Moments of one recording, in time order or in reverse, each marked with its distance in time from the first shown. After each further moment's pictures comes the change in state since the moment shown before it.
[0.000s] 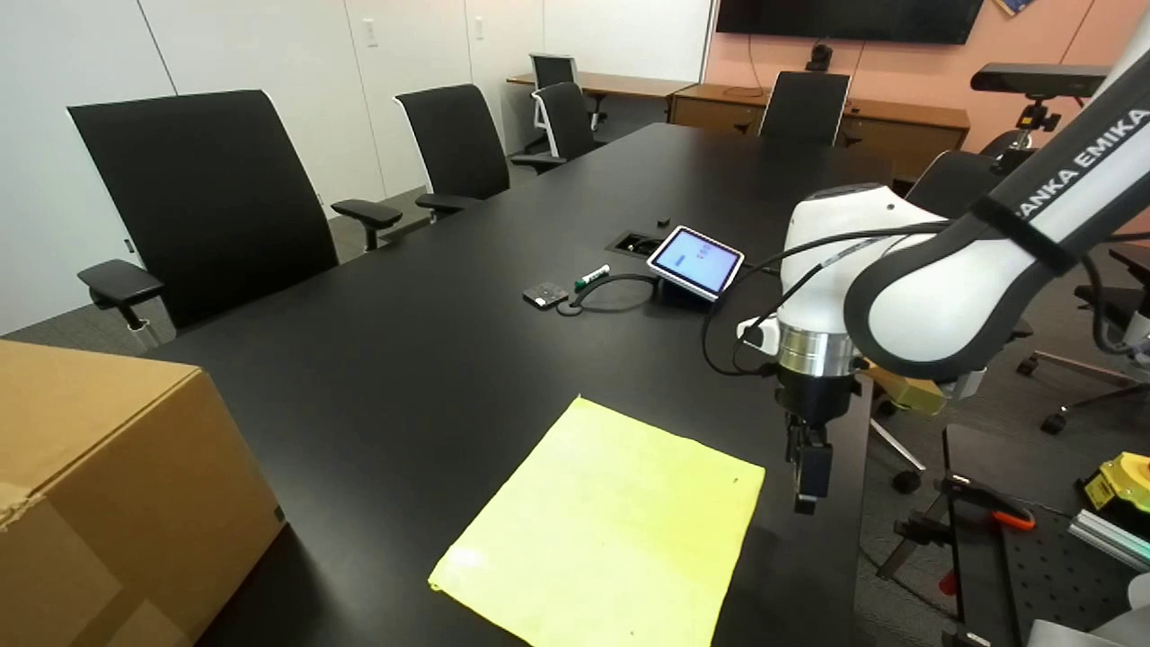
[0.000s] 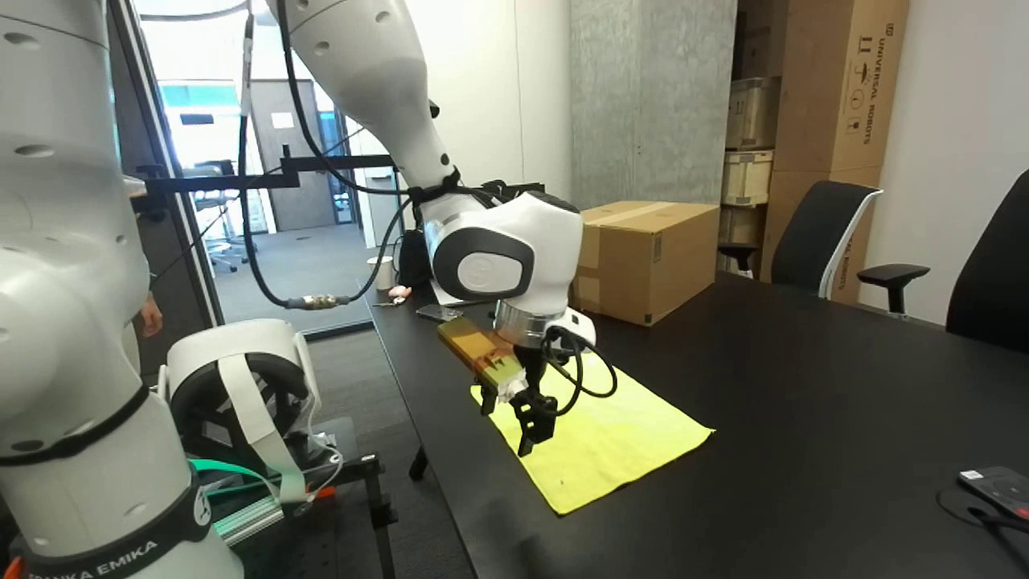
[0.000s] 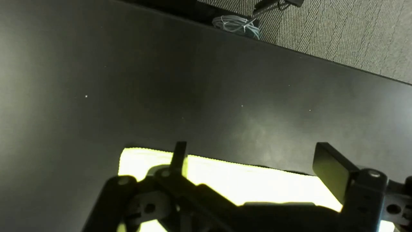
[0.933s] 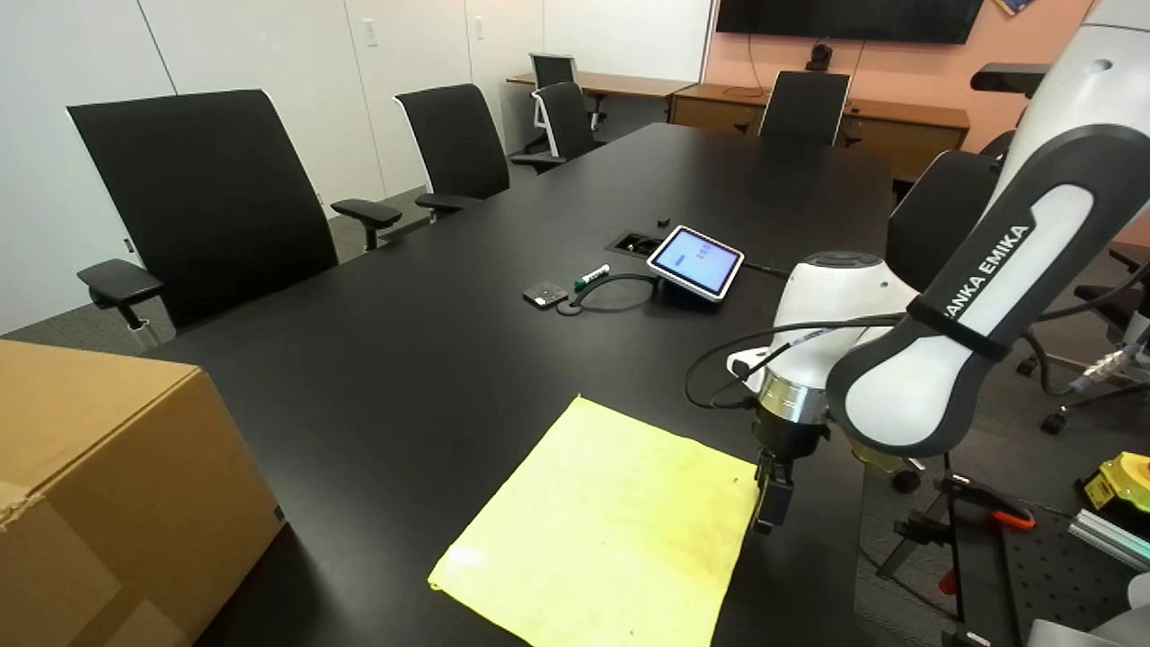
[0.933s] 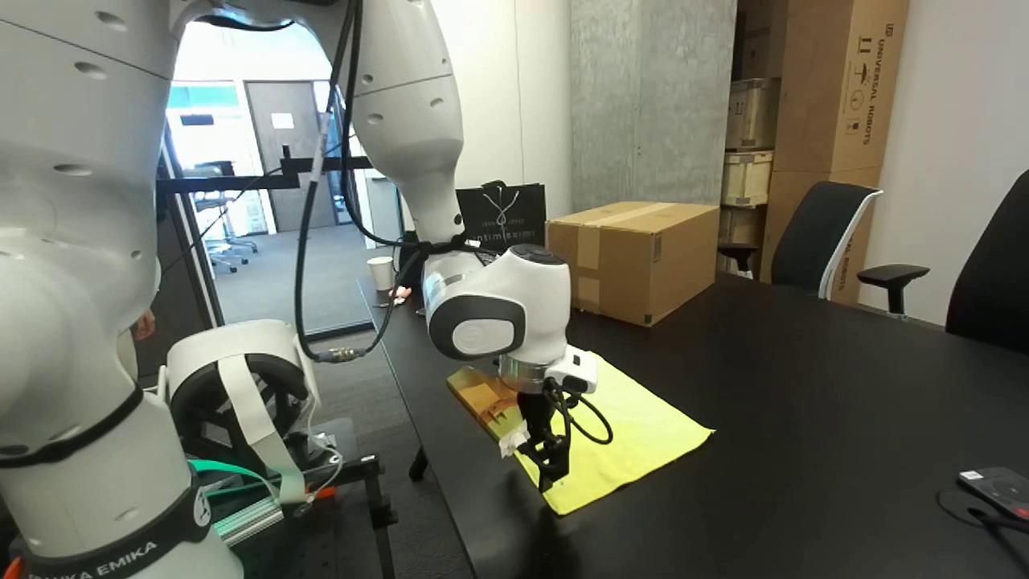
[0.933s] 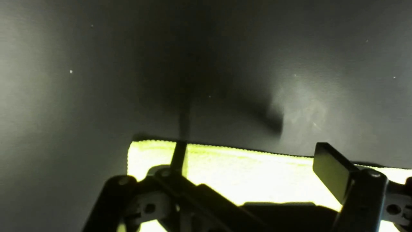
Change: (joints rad) arm -0.102 0.216 0.113 0.006 -0.011 0.363 0.050
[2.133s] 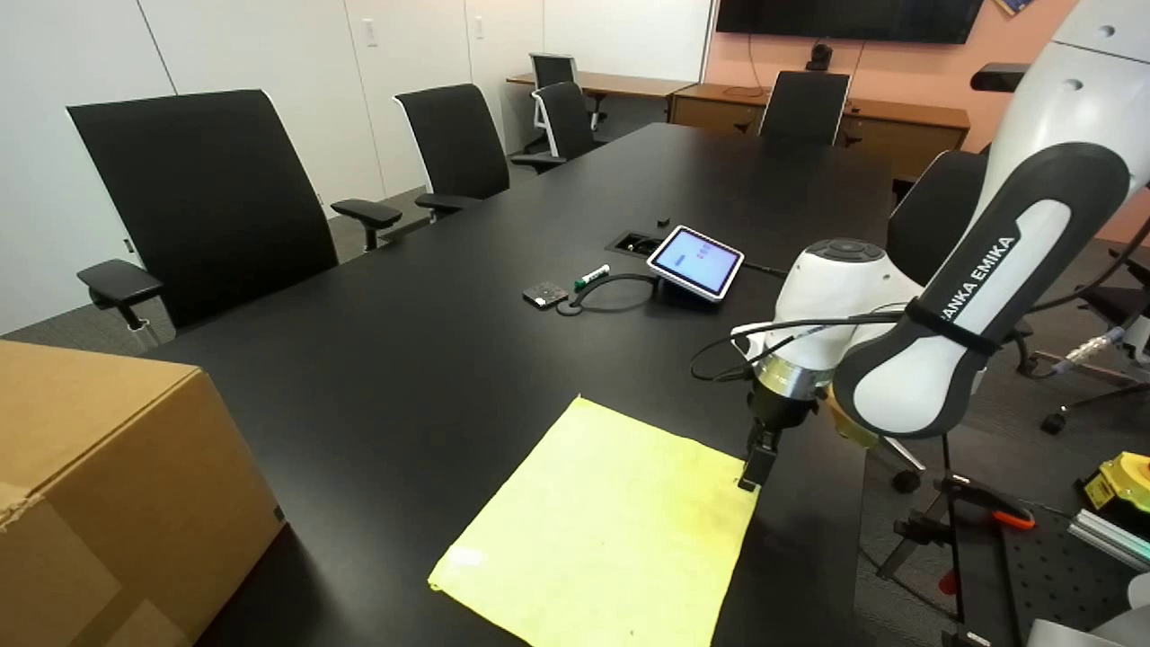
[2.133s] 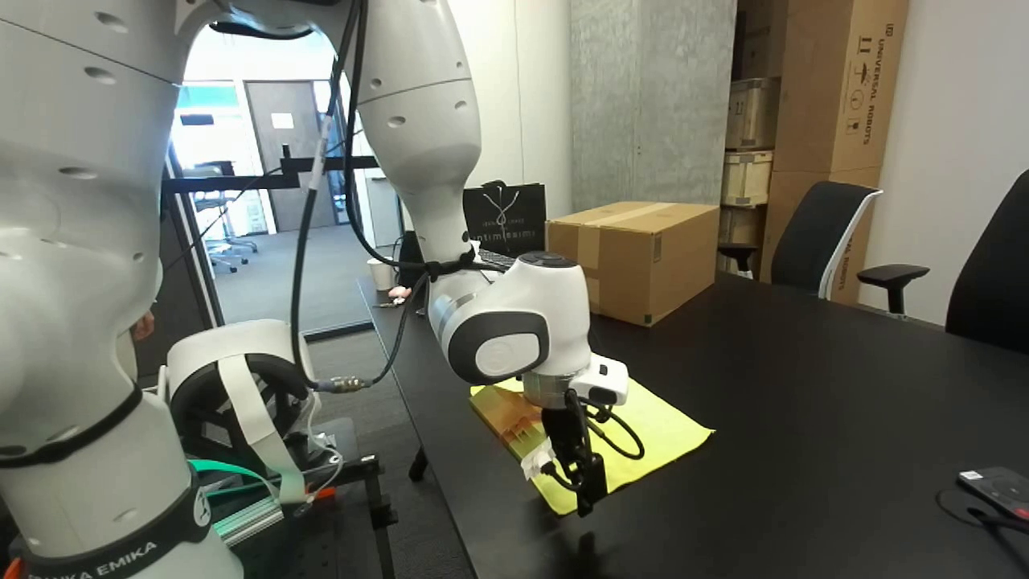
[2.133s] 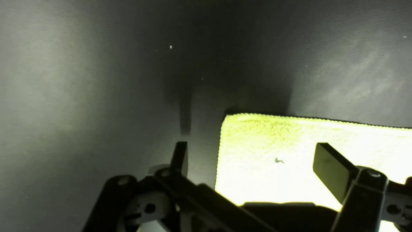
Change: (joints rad) arm -0.017 0.033 -0.107 0.019 -0.230 0.105 0.182
